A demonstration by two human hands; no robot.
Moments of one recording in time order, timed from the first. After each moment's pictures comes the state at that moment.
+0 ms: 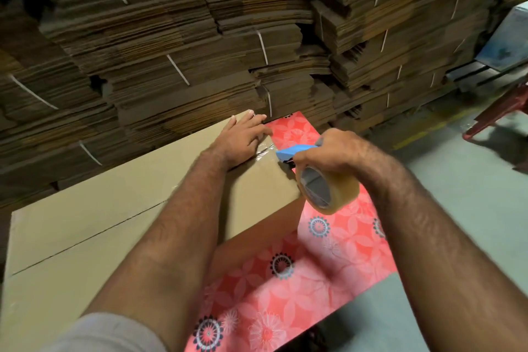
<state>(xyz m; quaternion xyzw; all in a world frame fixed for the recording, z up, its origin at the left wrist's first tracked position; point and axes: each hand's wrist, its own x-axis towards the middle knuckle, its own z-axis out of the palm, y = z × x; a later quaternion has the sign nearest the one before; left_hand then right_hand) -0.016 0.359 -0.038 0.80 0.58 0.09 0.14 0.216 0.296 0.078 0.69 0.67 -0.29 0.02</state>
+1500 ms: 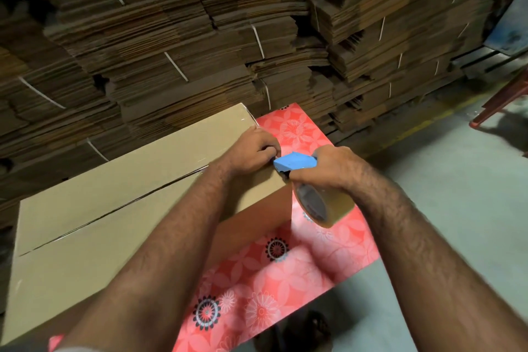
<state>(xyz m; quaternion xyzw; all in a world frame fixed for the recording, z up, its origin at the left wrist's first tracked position) 0.044 0.309 -0.023 0.84 0.48 0.16 0.19 0.248 0.252 0.045 0.66 0.69 -0.29 0.01</state>
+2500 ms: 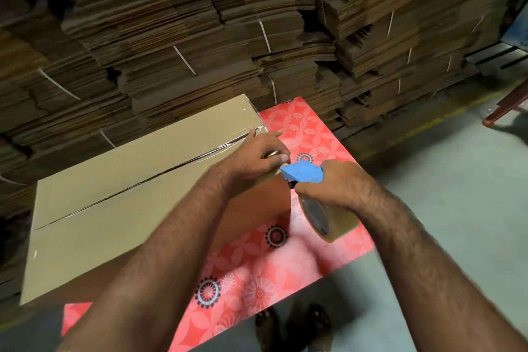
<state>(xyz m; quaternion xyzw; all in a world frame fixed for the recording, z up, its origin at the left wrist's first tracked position) 0.050 0.265 -0.029 0.82 0.49 0.14 0.27 0.267 0.205 0.031 0.65 0.70 -0.29 0.00</state>
